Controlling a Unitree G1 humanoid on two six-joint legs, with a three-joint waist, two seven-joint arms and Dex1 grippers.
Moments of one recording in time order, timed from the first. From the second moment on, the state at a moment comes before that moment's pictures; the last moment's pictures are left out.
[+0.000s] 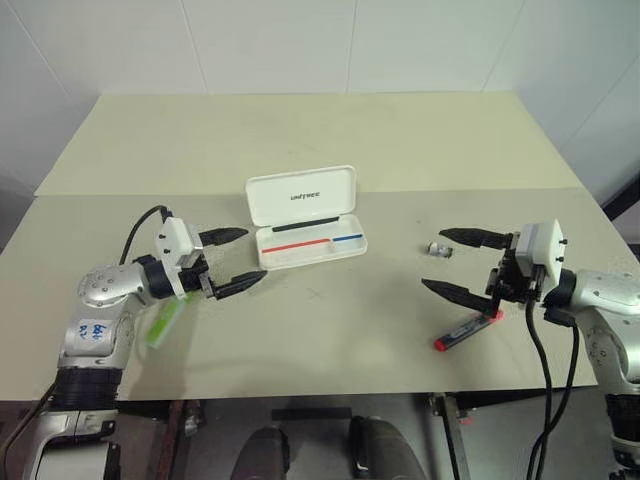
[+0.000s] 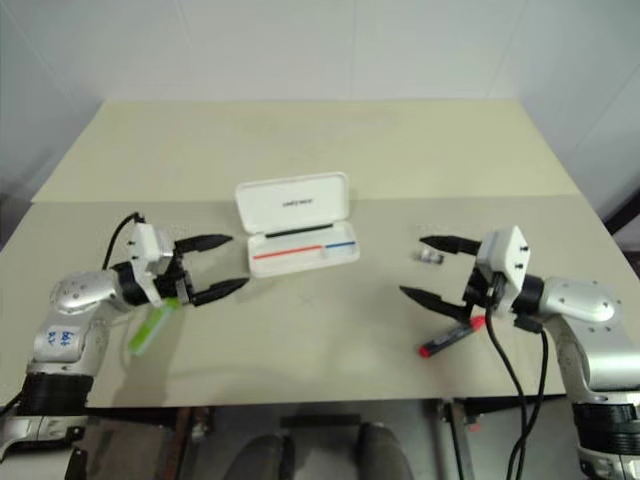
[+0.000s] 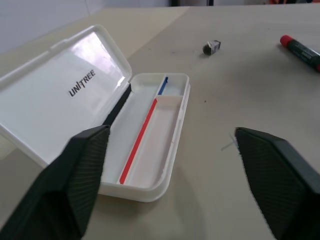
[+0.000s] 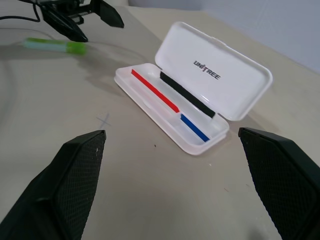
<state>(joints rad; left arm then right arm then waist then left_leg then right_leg) -0.39 0.64 0.11 0.16 -0.37 0.04 -1.04 -0.25 -0.73 -0.16 -0.17 0.51 0.14 1.10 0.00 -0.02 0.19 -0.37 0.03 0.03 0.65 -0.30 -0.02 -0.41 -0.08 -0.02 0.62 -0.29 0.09</state>
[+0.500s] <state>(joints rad) -0.62 0.57 -0.05 0.36 -0.22 -0.01 -1.08 -0.25 -0.63 -0.08 -0.27 0.48 0.13 1.04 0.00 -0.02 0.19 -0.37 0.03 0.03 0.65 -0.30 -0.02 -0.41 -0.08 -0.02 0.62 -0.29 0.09</state>
